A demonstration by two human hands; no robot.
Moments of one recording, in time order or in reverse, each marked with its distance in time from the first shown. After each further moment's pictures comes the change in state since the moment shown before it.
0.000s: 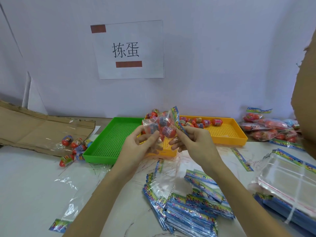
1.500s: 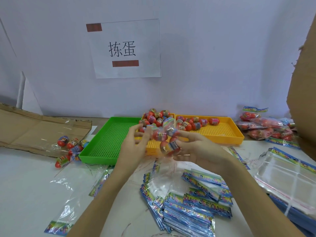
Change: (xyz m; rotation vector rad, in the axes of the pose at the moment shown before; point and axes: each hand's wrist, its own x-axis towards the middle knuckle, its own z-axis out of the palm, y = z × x) left_hand 0.001 -0.001 0.002 0.425 0.159 0.084; right_hand 0.002 -0.007 -0.023 0.323 -0.351 0.411
